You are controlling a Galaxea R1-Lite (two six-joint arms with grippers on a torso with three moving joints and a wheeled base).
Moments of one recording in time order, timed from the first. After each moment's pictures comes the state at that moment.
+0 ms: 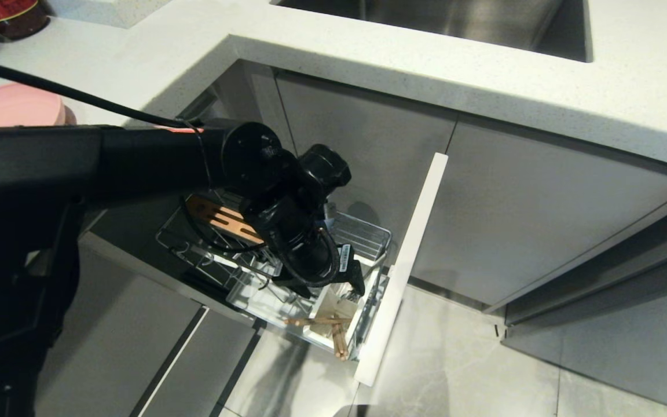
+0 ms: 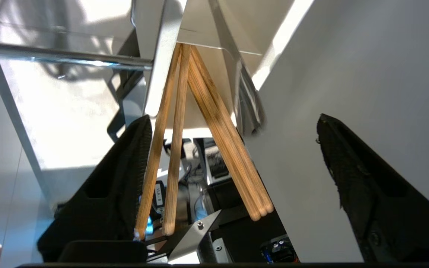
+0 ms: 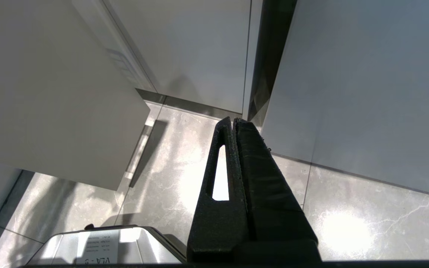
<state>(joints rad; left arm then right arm) -0.67 2.11 -1.96 1.02 -0.05 -0.44 0.00 0.00 0.00 -0.01 -0.05 0.10</state>
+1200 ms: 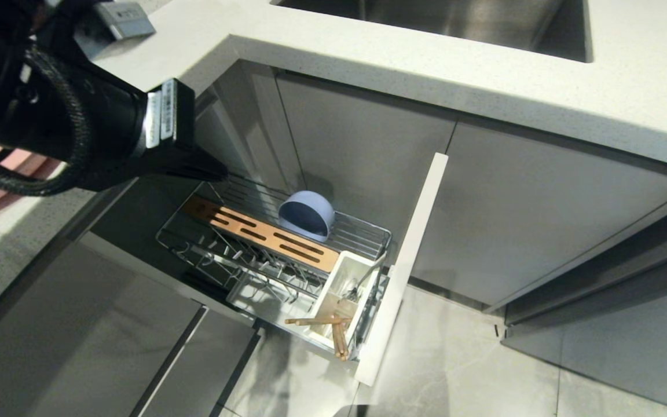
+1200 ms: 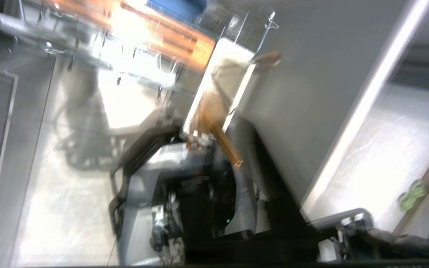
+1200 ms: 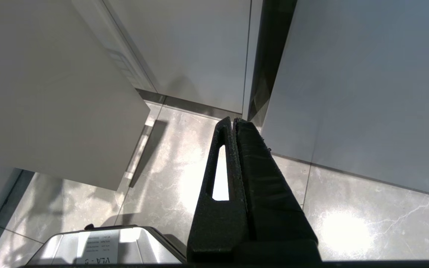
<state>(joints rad) -0.67 1.56 -1.96 1.03 0.20 -0.50 0.00 0.00 0.00 -0.01 -0.05 0.10</state>
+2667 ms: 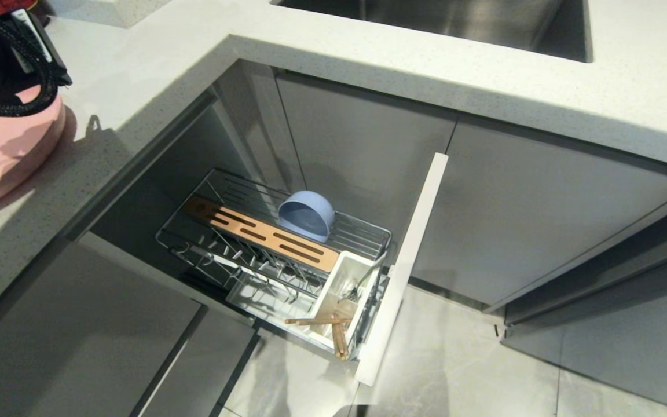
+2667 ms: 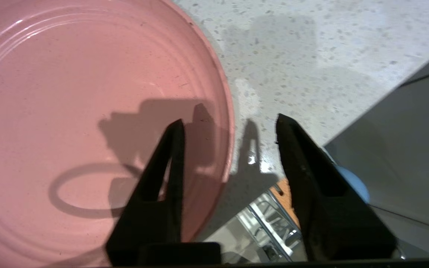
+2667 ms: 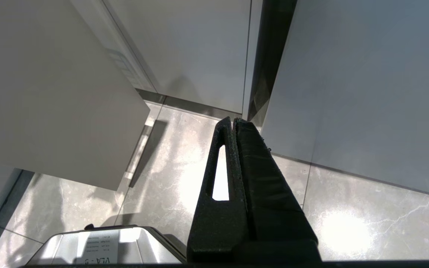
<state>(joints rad) -0.33 1.52 -1.96 0.80 0.70 -0.46 0.00 0.00 0.00 -0.01 -0.05 0.10</state>
